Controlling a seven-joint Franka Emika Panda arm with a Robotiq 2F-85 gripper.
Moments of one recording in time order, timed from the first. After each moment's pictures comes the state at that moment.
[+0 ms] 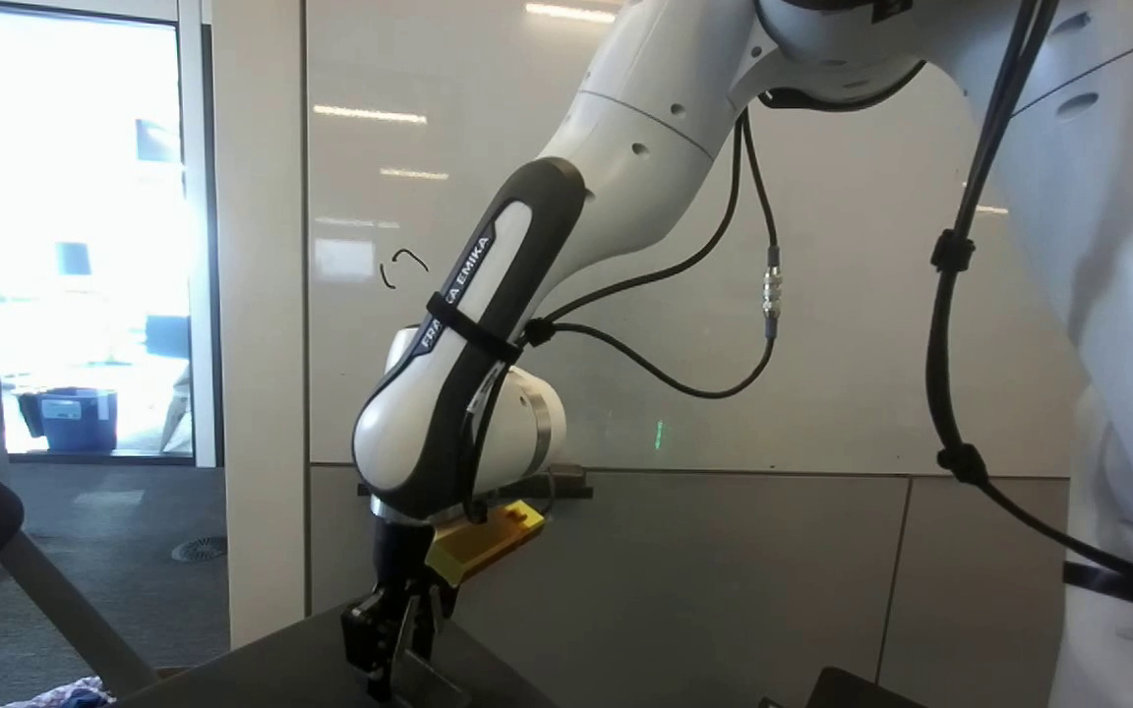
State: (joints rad) arm 0.12 0.40 0.11 -2.31 0.06 2.76 -0.08
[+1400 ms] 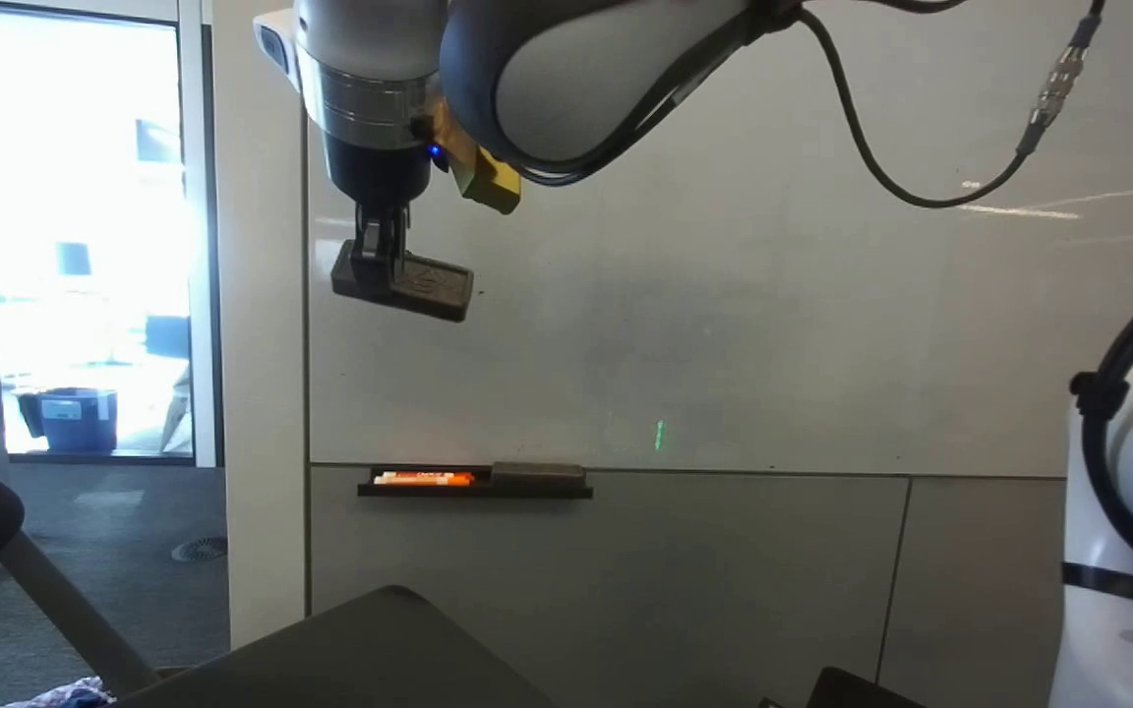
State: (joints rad) arm 0.16 -0.28 0.26 -2.27 -0.98 2.31 0.09
